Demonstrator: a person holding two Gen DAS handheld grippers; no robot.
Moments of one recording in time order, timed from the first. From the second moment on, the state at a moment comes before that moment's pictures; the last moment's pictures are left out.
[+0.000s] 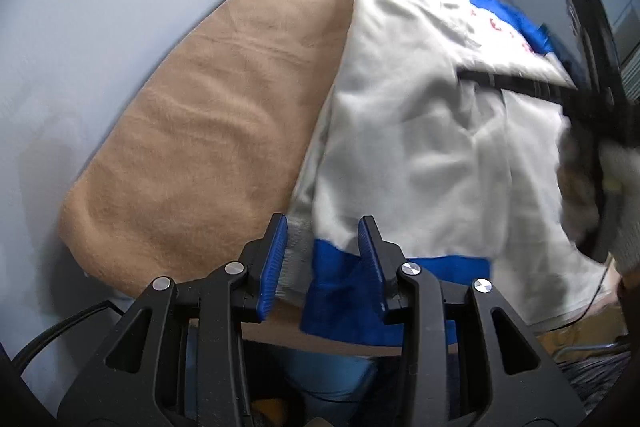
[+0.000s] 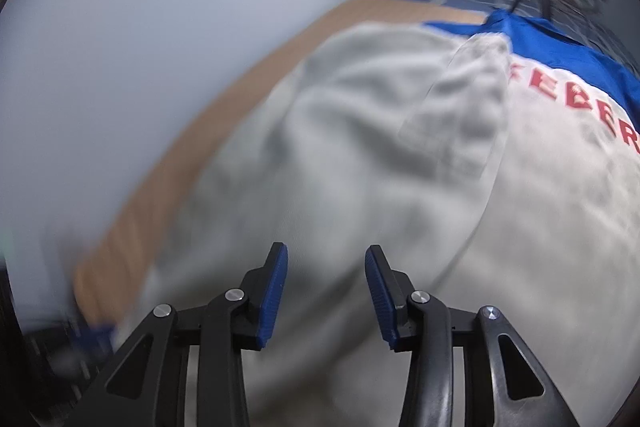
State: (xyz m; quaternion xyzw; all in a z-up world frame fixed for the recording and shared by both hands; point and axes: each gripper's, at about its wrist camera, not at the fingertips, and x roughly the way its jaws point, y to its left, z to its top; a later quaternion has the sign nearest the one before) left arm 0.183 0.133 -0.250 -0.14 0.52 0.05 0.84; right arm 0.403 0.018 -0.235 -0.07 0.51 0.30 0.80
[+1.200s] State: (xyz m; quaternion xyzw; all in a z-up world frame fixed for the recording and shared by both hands) left arm 0.171 0.165 -0.227 -0.29 0.47 -0.02 0.84; right arm 0.504 -0.017 -0.187 0.02 0.46 0.25 0.85
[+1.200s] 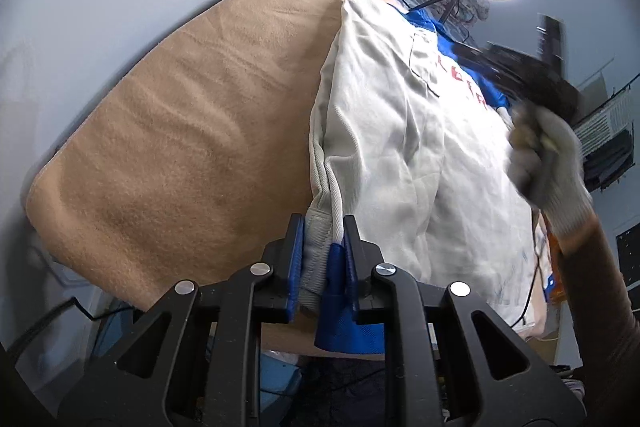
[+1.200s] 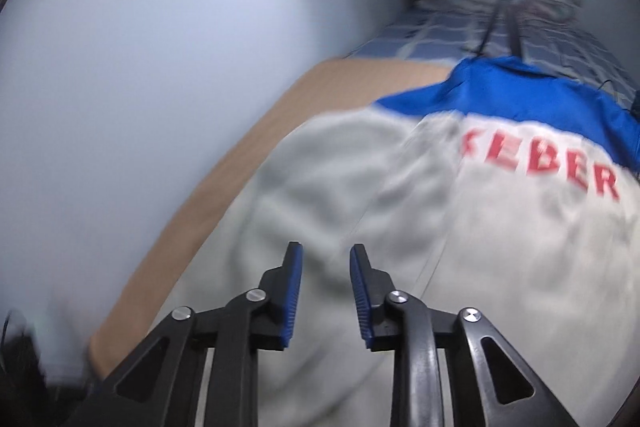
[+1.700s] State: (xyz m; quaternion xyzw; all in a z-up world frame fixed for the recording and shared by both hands) left arm 0.177 0.154 -0.210 -0.29 0.45 -0.04 0.84; right arm 0.627 -0.014 -0.266 0.01 0.49 0.12 0.86
